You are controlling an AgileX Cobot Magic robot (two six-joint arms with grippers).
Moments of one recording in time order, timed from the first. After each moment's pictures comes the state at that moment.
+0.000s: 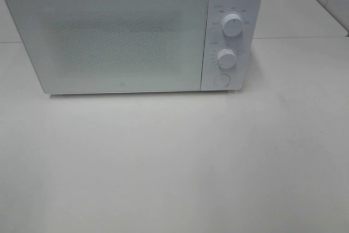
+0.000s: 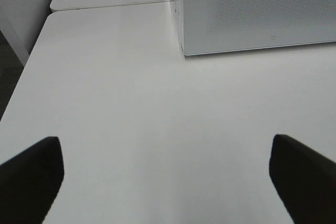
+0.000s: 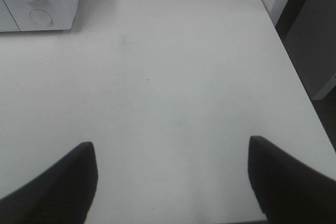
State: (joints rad) left arm 0.02 0.00 -0.50 -0.05 1.05 0.13; right arm 0.07 0.10 -0.55 -0.20 1.06 0.10
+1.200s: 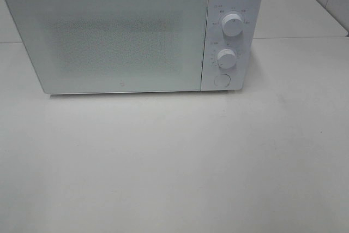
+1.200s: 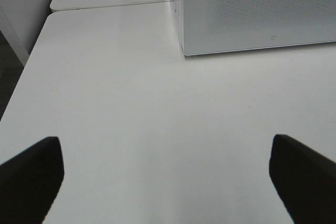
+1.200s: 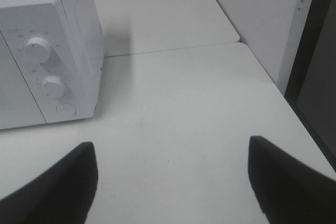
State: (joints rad) left arm 0.02 0.00 -0.50 -0.05 1.05 0.13; right arm -0.04 0.11 -0.54 -0.10 0.77 0.08
